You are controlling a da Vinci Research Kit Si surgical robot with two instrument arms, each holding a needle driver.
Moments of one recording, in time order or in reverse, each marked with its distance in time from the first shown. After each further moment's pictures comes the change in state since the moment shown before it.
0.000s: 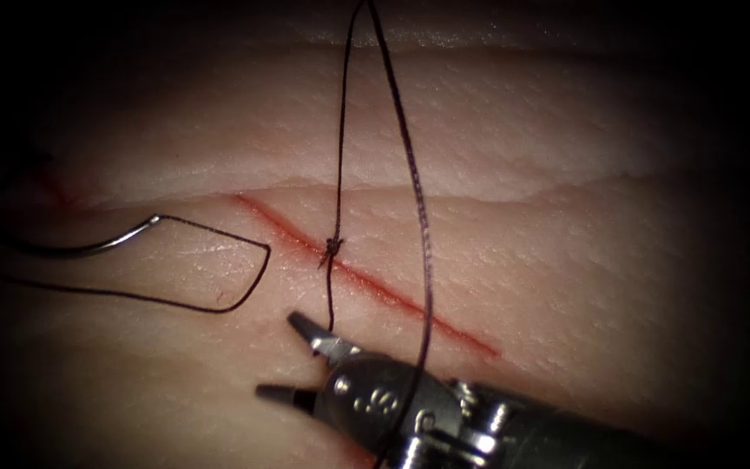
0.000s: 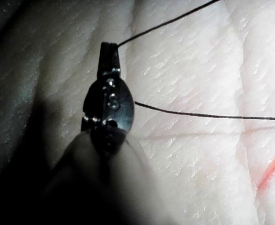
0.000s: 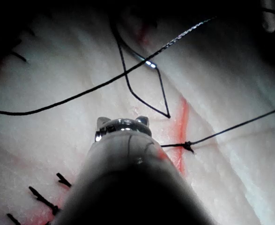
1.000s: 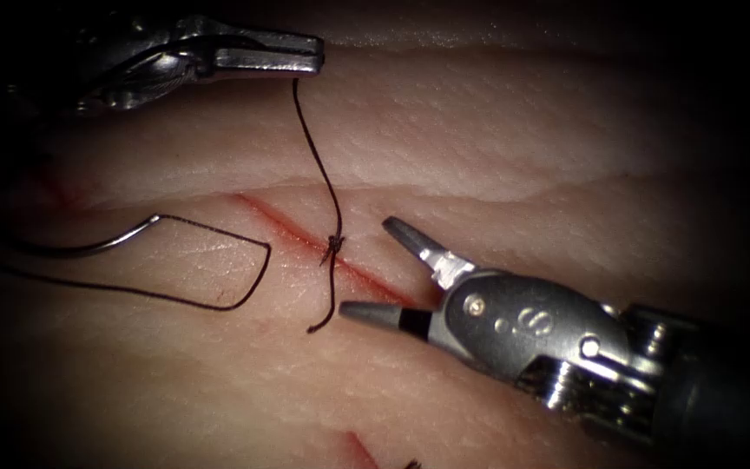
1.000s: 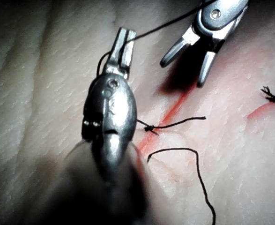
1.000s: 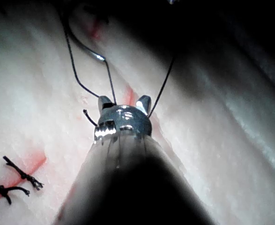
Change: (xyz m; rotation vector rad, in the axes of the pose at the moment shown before) right arm 0.001 0.009 -0.006 -0.102 0.151 0.039; left arm 0.018 0.015 -0.009 -0.203 0.275 -0.043
